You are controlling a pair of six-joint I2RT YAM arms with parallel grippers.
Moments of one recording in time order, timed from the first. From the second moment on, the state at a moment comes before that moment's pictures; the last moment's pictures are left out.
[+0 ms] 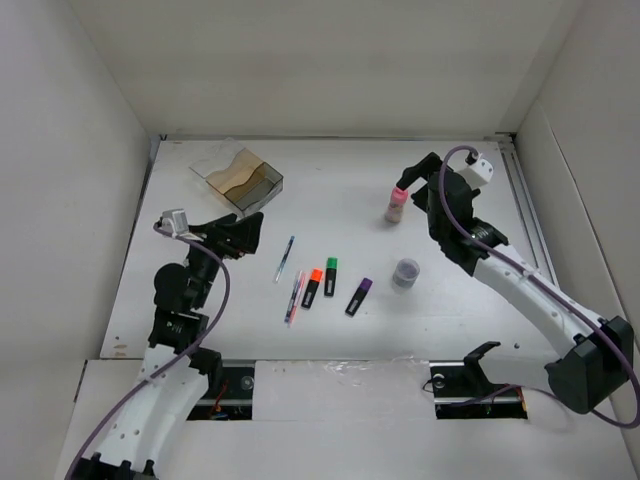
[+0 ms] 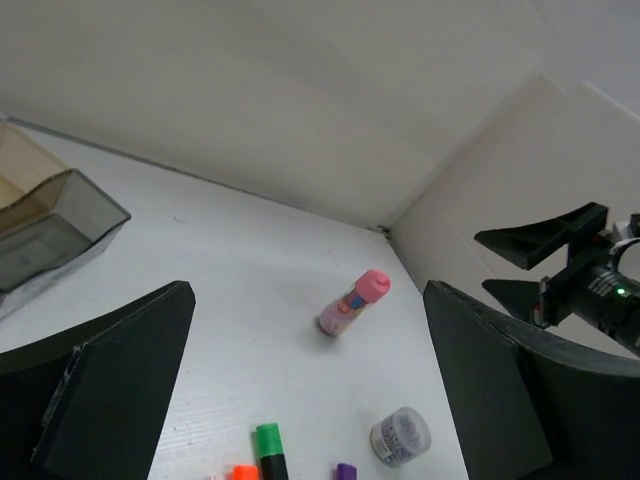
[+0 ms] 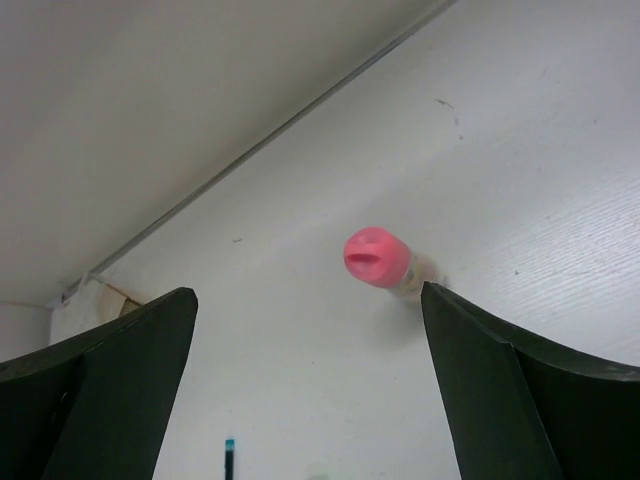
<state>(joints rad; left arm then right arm) -0.24 0.47 0.38 0.33 0.09 -0.68 0.52 1.21 1.02 -0.12 0.66 0.80</state>
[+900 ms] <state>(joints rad) -0.66 1.42 0.94 0.39 0.10 -0.51 0.37 1.14 1.02 -0.24 0.61 0.95</state>
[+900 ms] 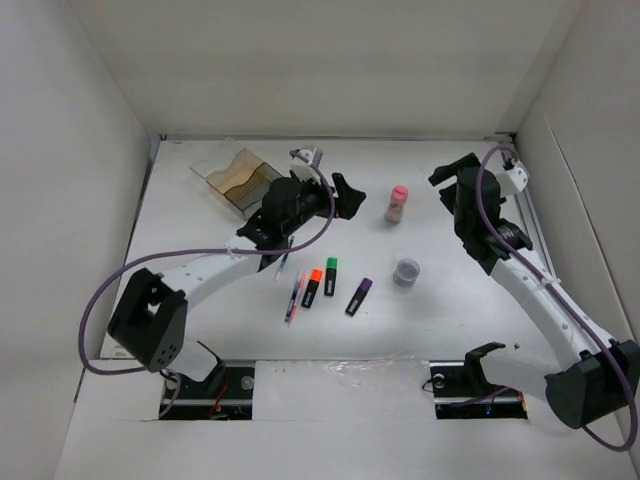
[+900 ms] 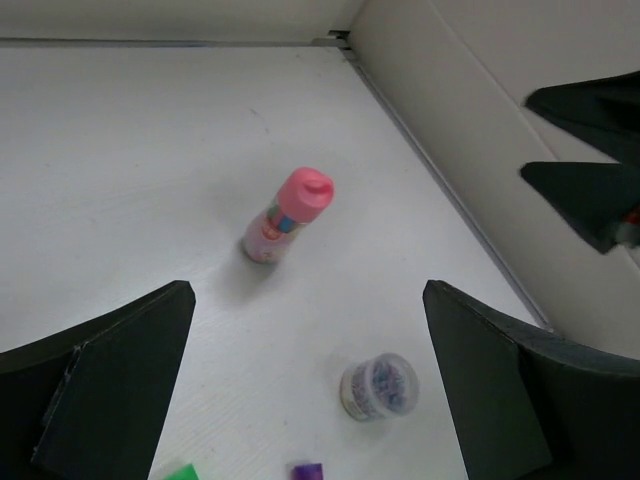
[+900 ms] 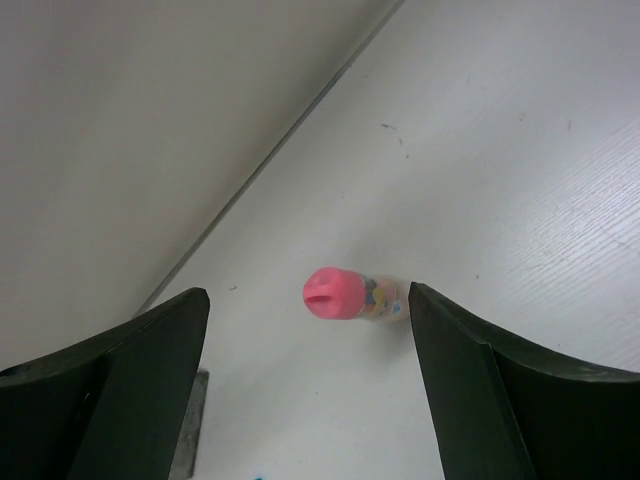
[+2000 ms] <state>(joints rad) -0.88 2.24 1.84 -0.04 -0.31 -0.21 0.15 0.76 0.83 -0.23 0.35 1.05</state>
